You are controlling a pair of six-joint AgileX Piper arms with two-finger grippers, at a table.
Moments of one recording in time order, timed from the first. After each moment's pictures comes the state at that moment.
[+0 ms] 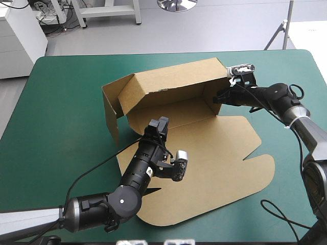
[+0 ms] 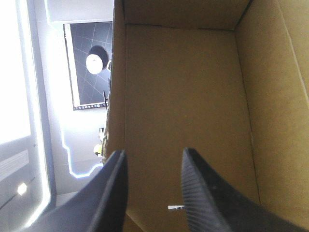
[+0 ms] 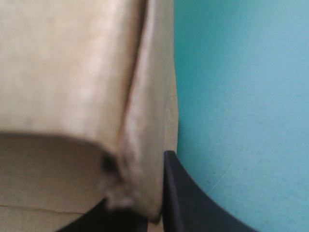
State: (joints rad) left arm -1.26 1.35 -0.83 1.69 0.84 -0.37; right arm 0.12 1.75 -1.28 1.00 0.53 -1.00
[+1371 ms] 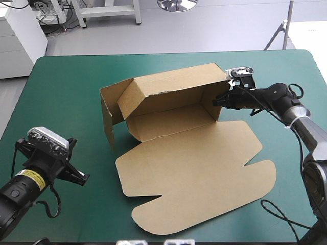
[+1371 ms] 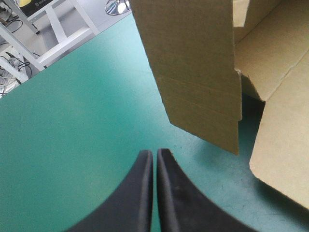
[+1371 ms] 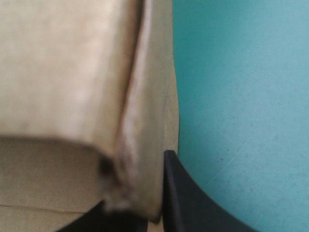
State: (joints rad) left arm -0.61 0.65 -0.78 0.45 0.75 -0.06; right arm 0.12 1.75 -1.28 0.92 0.60 -0.90
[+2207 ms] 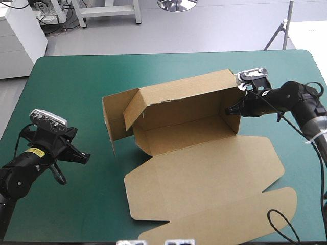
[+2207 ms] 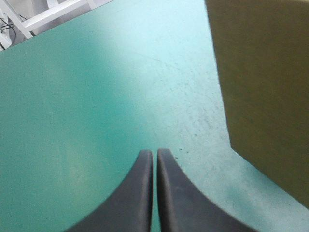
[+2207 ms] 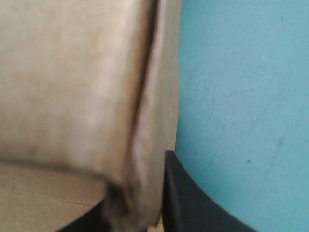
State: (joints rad) left arm -0.04 0.83 -0.78 -0.30 0.58 0.62; right arm 0.12 1.50 -1.29 0.42 0.85 -0.48
